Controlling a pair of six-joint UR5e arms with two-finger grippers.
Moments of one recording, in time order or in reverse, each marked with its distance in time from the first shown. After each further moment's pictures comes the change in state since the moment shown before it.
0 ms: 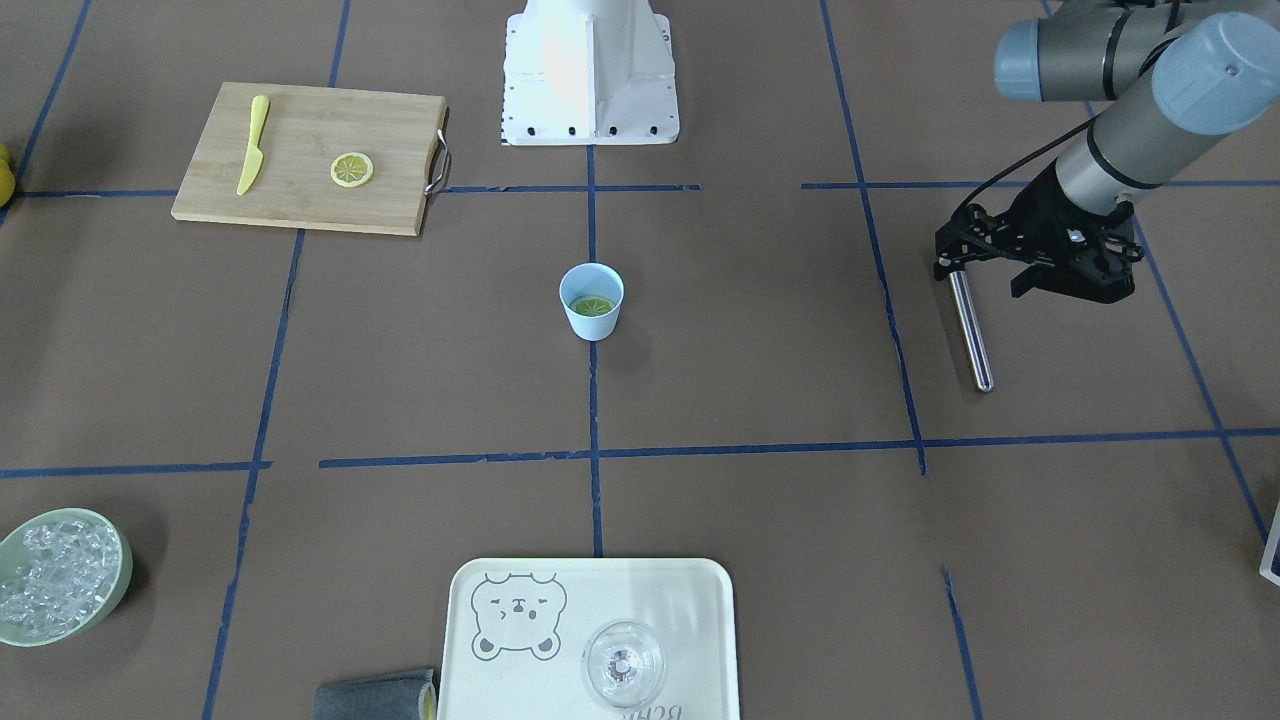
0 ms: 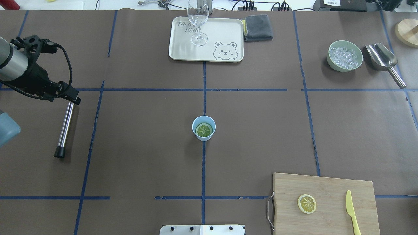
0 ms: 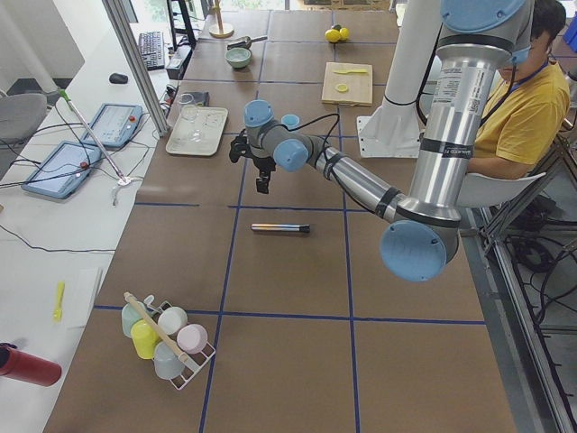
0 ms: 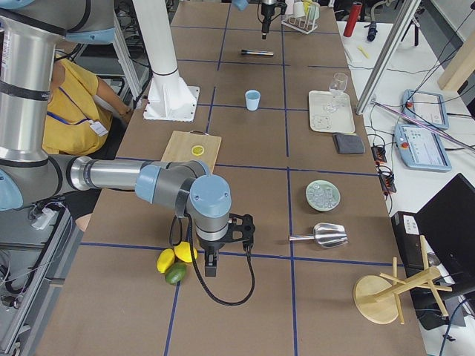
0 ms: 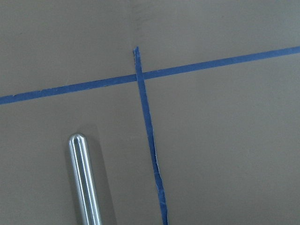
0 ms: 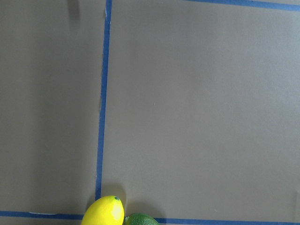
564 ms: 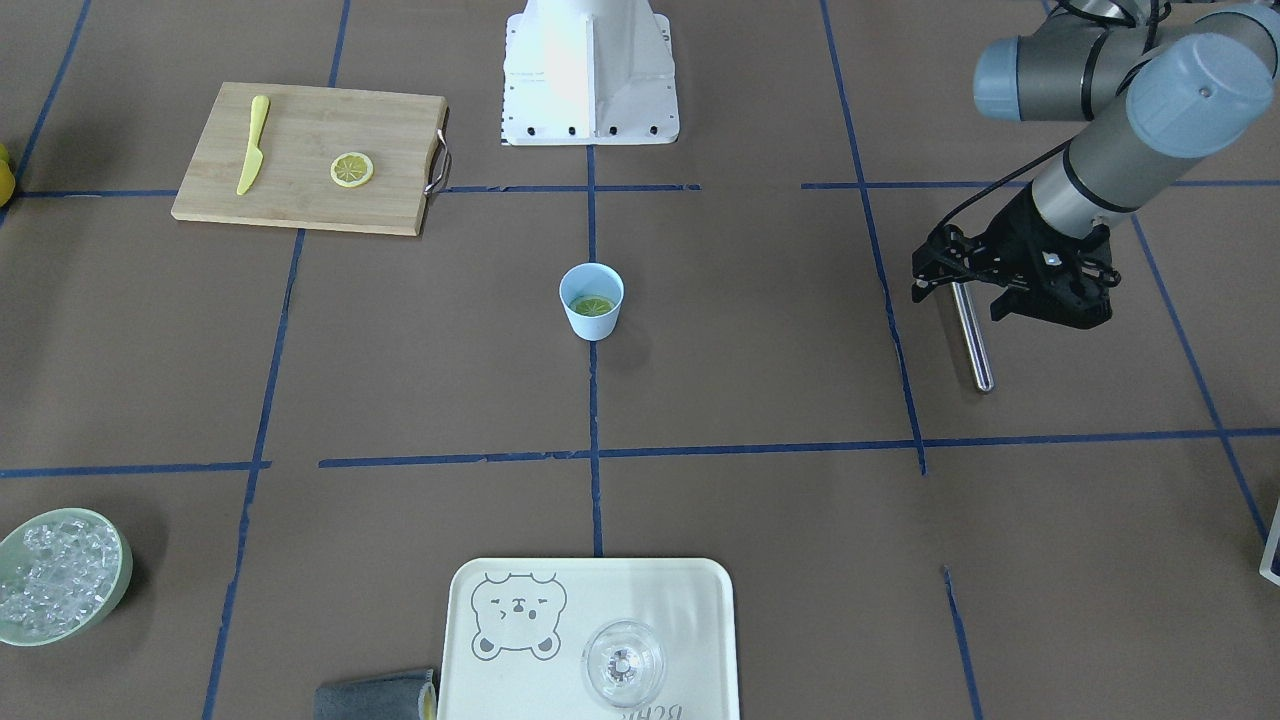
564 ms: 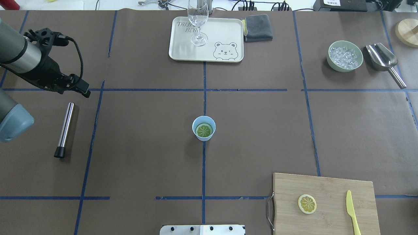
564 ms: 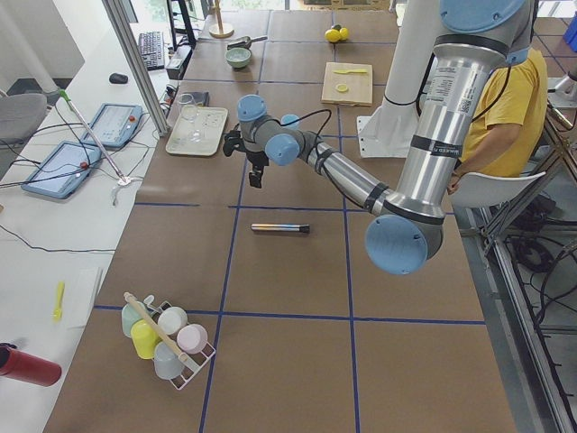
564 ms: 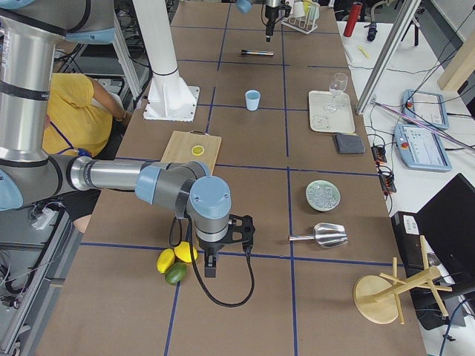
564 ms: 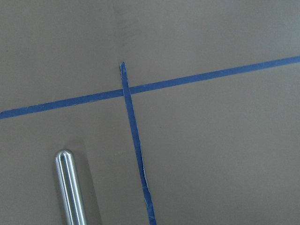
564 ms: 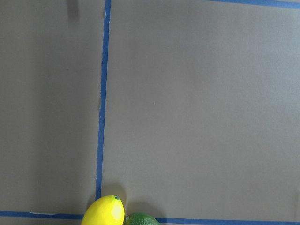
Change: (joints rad) left arm 0.002 -0.085 0.068 -0.004 0.012 -0.019; right arm 0.000 0.000 -0.005 0.000 0.003 0.001
